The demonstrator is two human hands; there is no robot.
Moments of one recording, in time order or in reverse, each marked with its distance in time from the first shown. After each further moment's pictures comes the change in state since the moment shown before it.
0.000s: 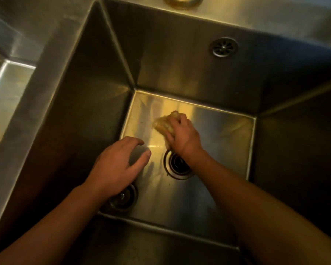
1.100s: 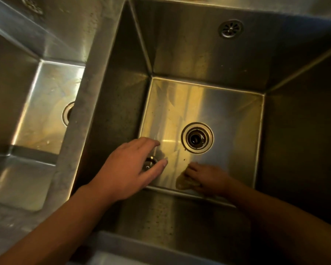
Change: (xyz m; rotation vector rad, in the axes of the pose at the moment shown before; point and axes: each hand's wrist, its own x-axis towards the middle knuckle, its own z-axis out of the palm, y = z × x) left_hand -0.096 0.020 -0.057 0.129 -0.126 0.187; right_hand -0.178 0.020 0.030 -0.122 -0.590 -0.437
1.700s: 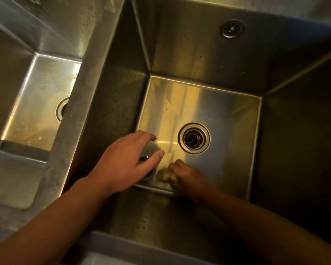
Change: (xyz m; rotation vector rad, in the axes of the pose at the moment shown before) left_hand 0.007 -0.003 0.006 -0.069 0.044 -0.061; right_hand 0.025 -0.055 -0.001 0.192 0.301 0.127
